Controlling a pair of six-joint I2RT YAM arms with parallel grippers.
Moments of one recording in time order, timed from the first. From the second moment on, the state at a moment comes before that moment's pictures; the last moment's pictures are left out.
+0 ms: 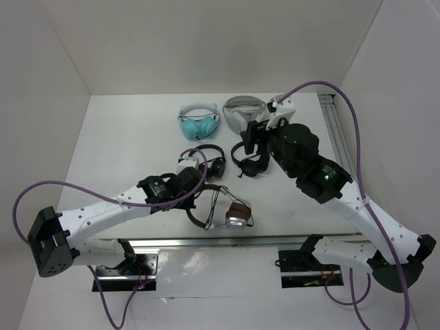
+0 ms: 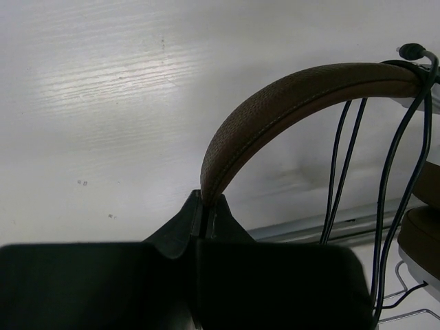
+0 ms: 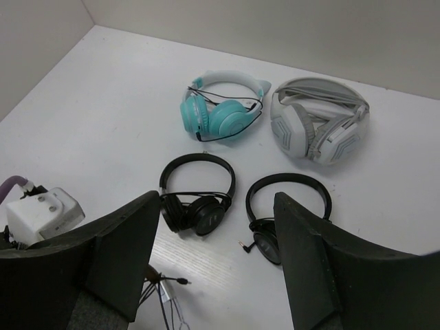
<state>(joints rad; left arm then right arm) -0.93 1.23 0.95 -0.78 -0.34 -0.73 0.79 1.04 1.24 -0.36 0.37 0.16</state>
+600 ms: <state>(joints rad) -0.94 1.50 0.91 -0.50 -0.38 -0.86 0.79 0.96 1.22 -0.39 0.38 0.17</state>
